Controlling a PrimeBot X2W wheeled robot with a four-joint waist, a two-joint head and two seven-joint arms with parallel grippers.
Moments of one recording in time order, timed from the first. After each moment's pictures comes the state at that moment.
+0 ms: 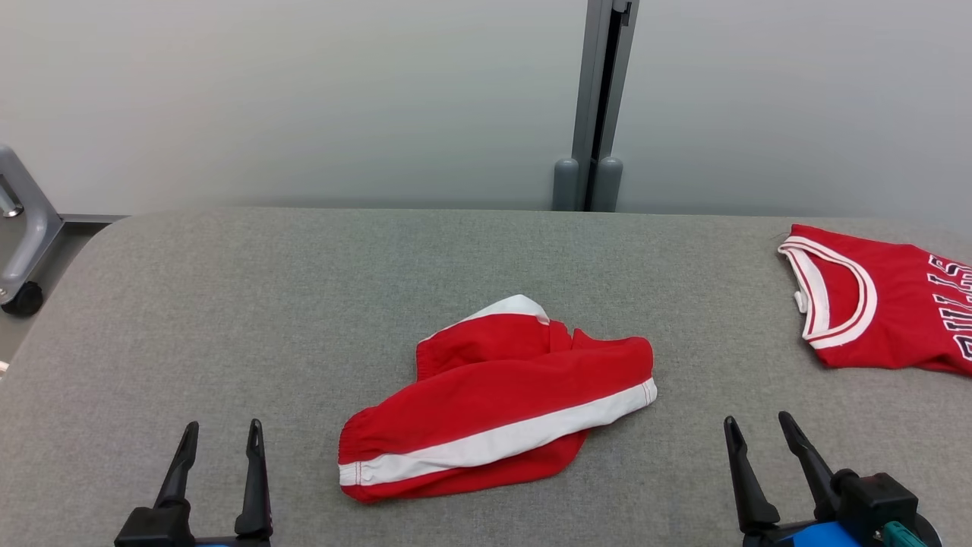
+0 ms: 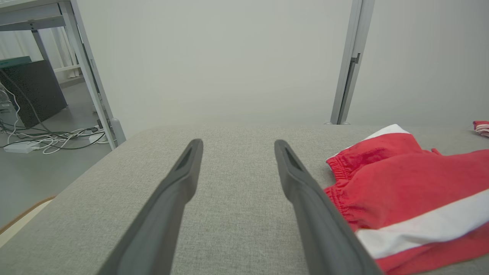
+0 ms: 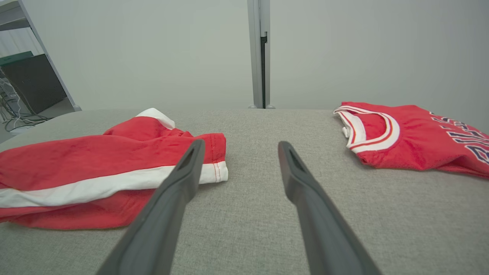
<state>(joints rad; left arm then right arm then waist) 0.10 0.13 -0.01 0.19 -0.11 -0.06 -0.26 0.05 -0.05 0.00 0.22 0.13 0.13 -0.24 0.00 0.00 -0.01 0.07</state>
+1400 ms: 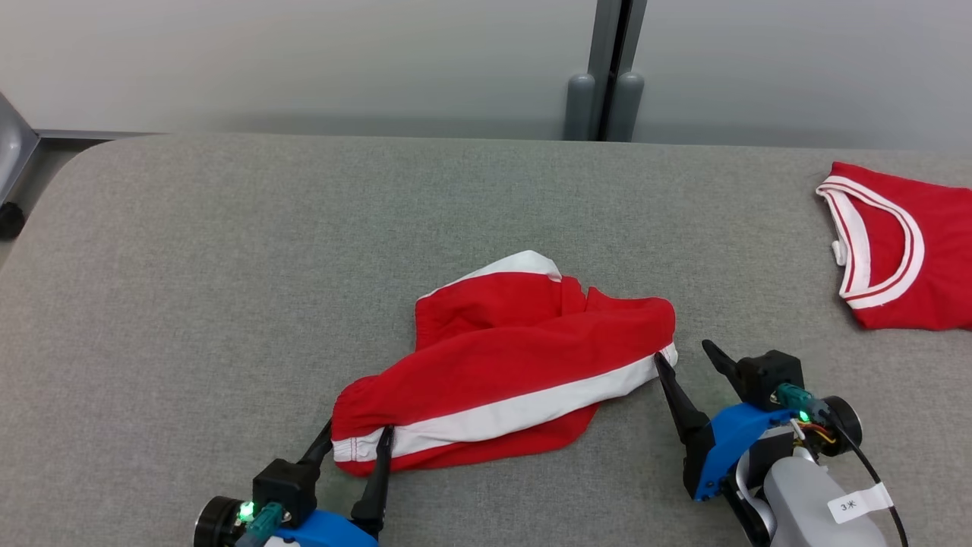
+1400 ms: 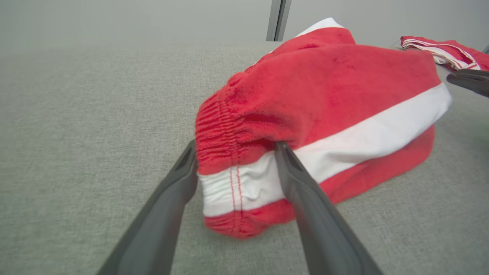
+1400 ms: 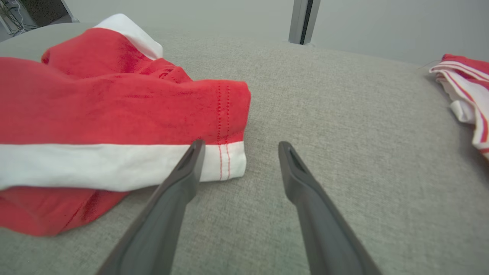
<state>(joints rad) -0.11 0.13 -0.31 0.51 -0.23 -0.13 -0.26 -0.43 -0.11 0.21 0.83 0.14 0.13 -0.26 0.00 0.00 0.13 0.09</state>
